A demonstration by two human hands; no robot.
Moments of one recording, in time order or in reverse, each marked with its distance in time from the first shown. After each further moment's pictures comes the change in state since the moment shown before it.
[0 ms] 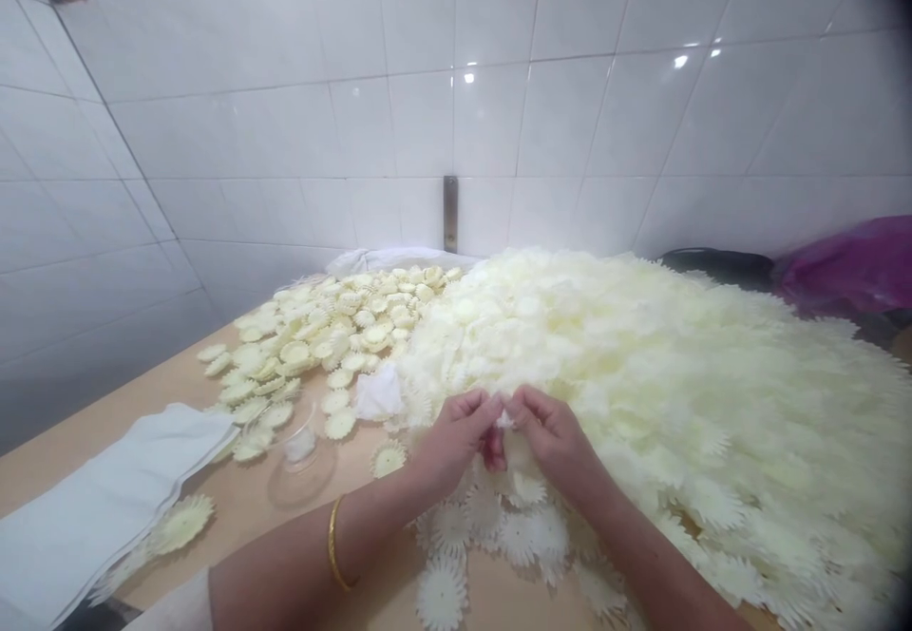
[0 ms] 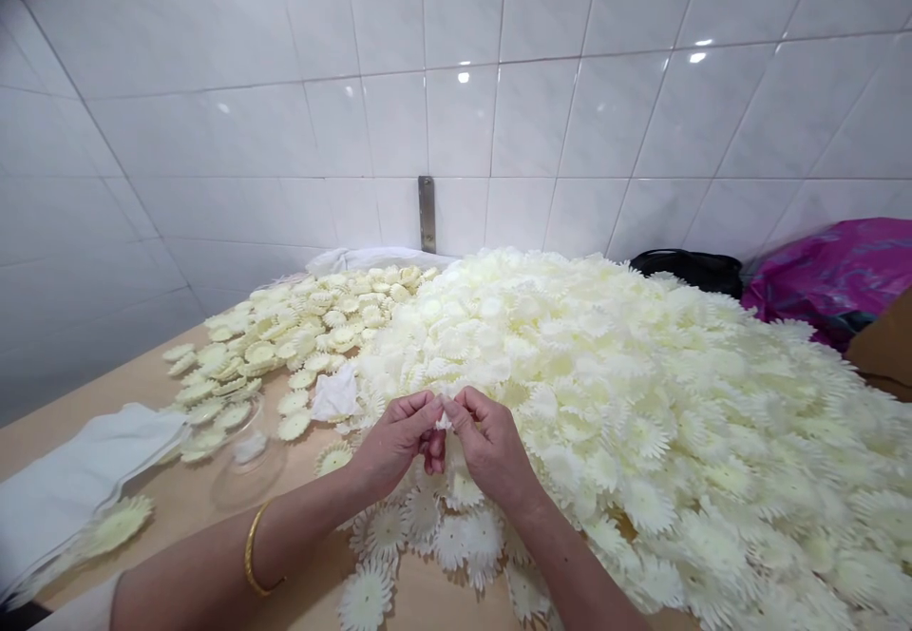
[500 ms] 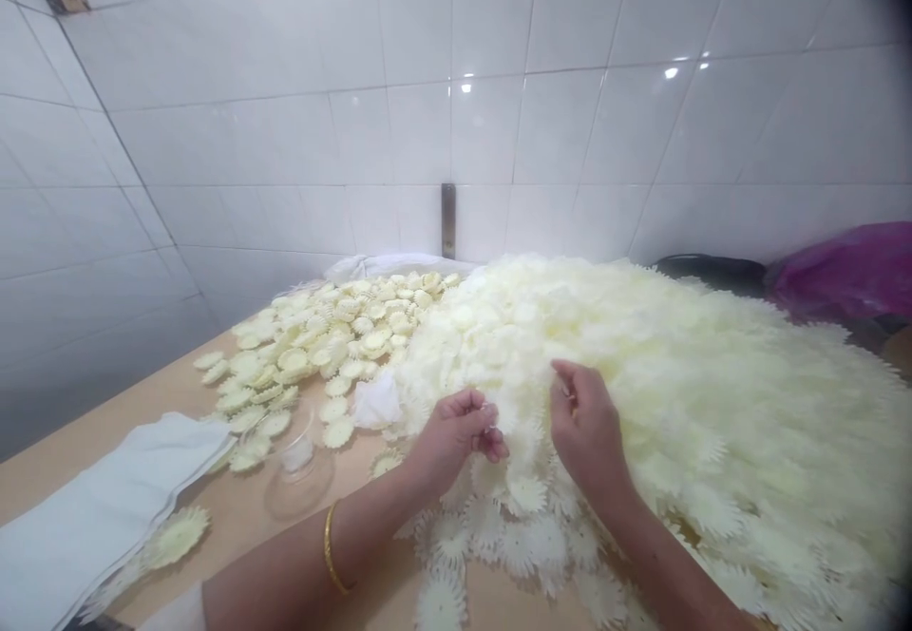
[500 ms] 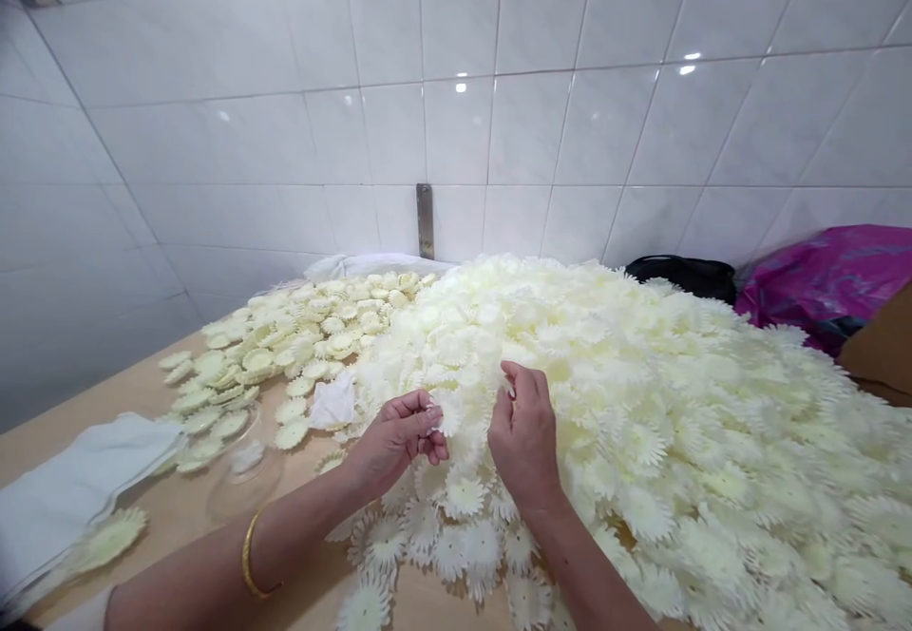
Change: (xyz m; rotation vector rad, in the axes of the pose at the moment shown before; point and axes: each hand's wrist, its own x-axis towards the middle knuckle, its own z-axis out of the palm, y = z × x) left_hand 0.006 -0.002 -0.010 -0.186 0.023 -0.029; right_hand 0.010 0.012 -0.021 -0.540 0.631 -0.147
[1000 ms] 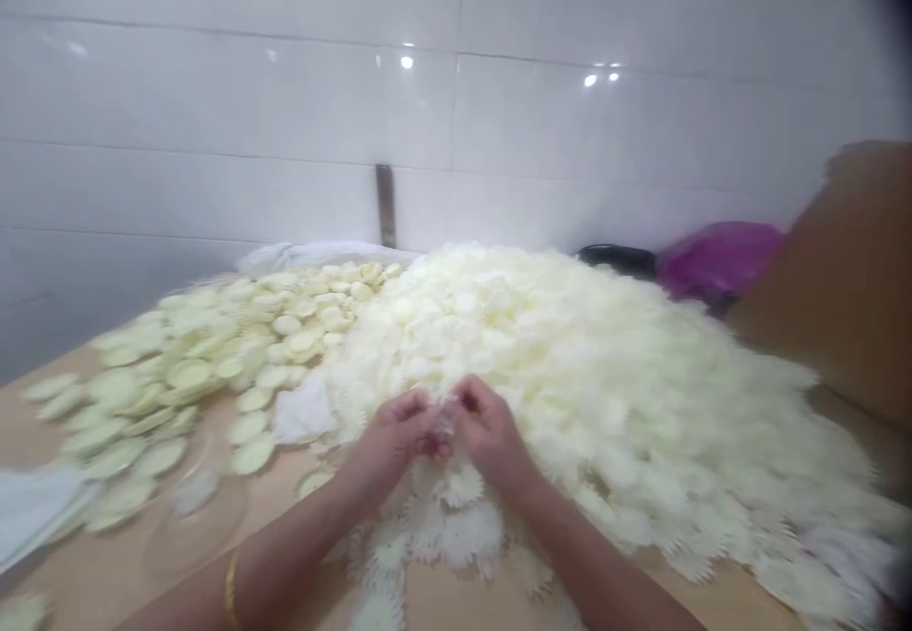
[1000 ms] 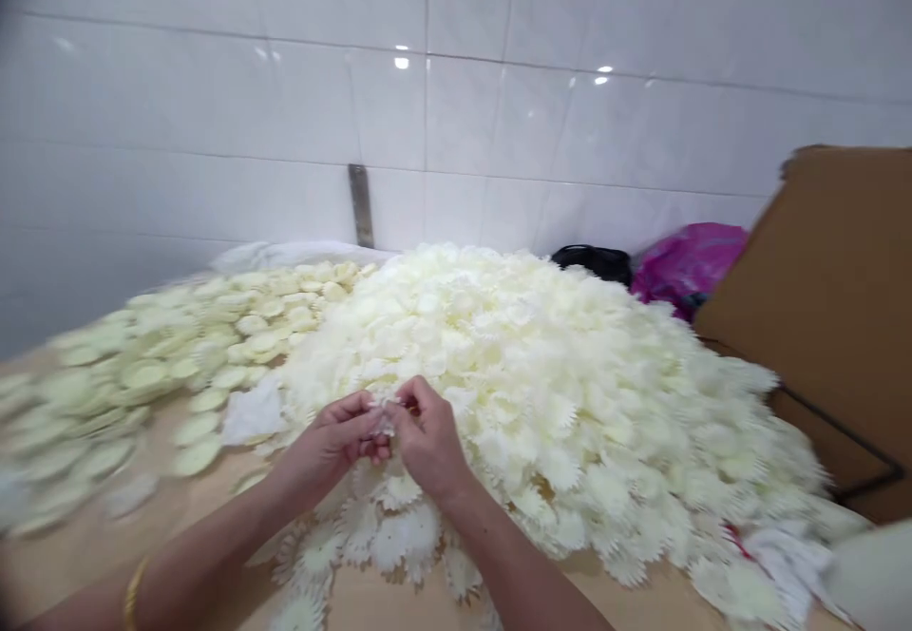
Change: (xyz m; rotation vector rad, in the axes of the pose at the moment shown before) left_hand 0.000 0.003 0.005 -0.003 -0.051 -0.067; right_hand -0.014 -0.023 0.006 0.357 -0.404 0.160
